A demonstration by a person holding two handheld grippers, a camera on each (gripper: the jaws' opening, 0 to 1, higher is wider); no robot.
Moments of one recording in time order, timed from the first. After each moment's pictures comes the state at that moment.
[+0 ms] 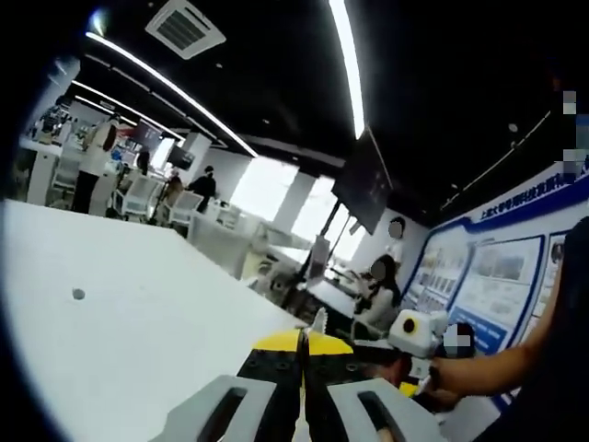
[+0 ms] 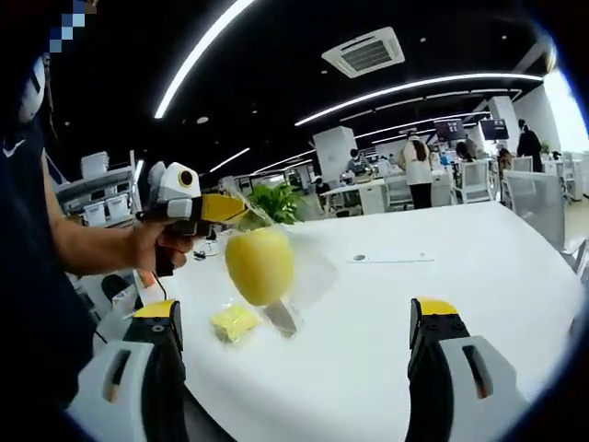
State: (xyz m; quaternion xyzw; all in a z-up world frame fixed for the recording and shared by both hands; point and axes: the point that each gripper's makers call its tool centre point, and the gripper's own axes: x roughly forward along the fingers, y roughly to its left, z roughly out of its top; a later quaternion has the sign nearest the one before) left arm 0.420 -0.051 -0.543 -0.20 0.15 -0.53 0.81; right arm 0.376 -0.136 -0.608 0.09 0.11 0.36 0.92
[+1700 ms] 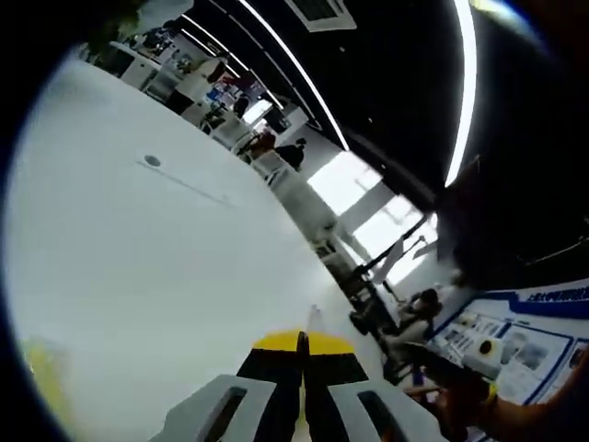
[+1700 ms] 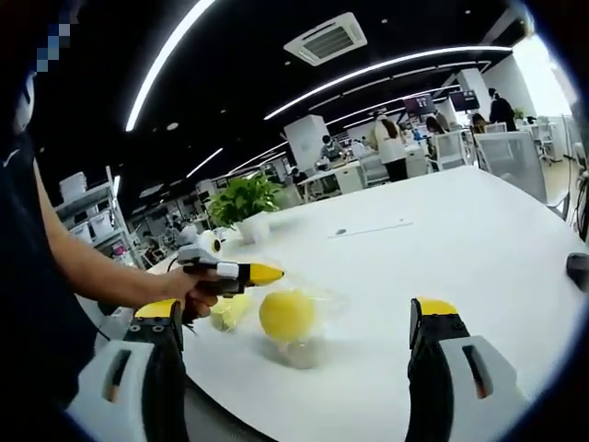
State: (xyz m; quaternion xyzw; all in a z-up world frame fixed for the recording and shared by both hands) left arm 0.475 -0.013 -0.705 -0.35 0.27 -0.36 0.82; right arm 0.360 -0.151 -0.639 0.14 0.15 0.32 0.92
